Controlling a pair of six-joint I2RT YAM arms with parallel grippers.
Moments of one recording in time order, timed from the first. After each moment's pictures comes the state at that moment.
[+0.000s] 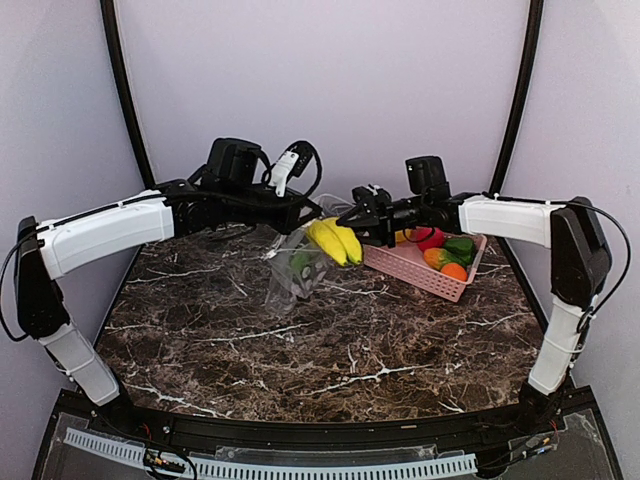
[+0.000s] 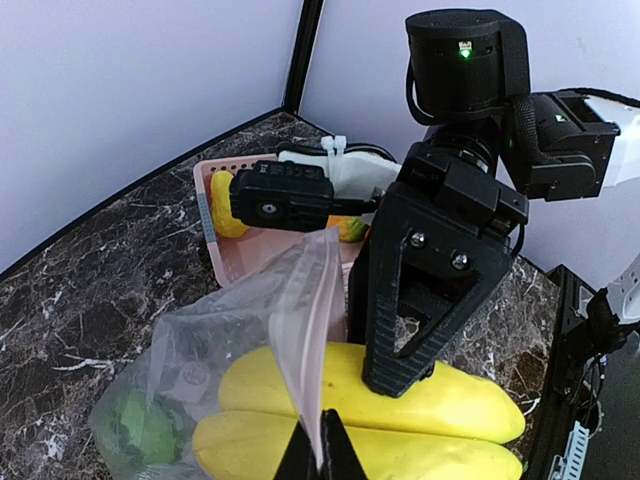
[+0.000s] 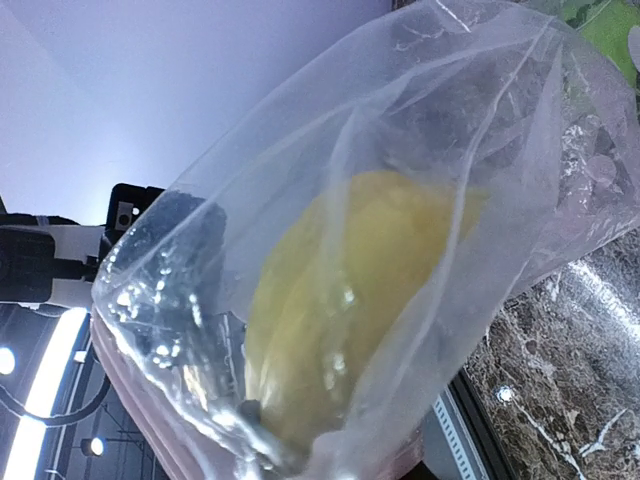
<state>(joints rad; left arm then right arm) -0.76 1.60 1.44 -0.25 0.24 -0.13 0.53 1.83 1.39 0.00 -1.20 1.11</state>
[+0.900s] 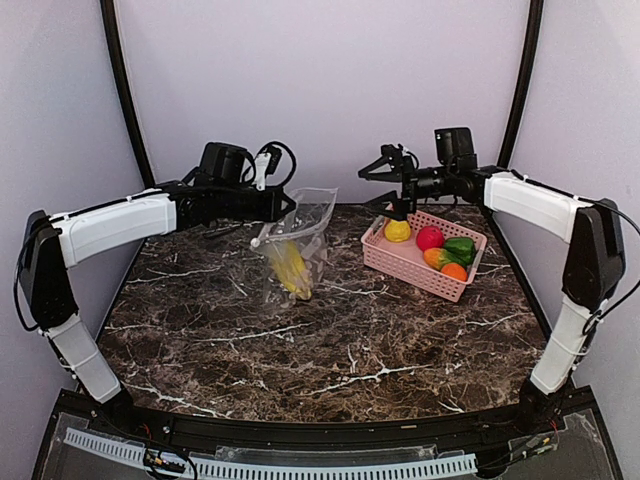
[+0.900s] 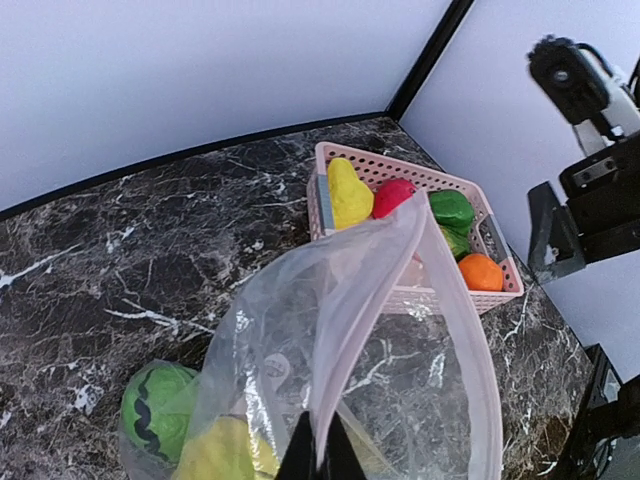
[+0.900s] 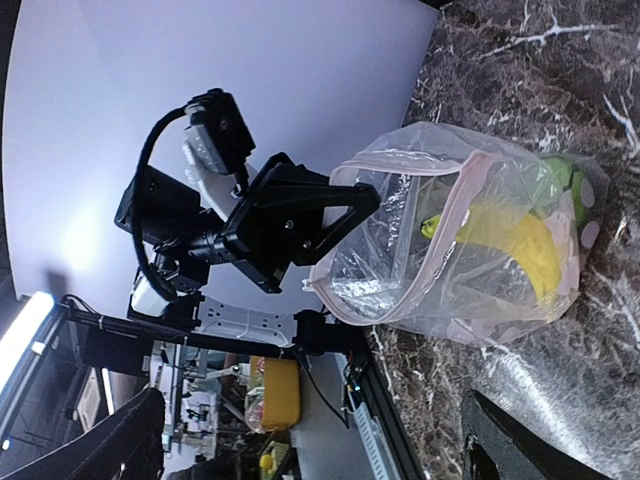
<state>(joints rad) -0.64 1.68 1.43 -0.22 0.19 -0.30 0.41 1.77 1.49 -0.12 -1.16 0.93</state>
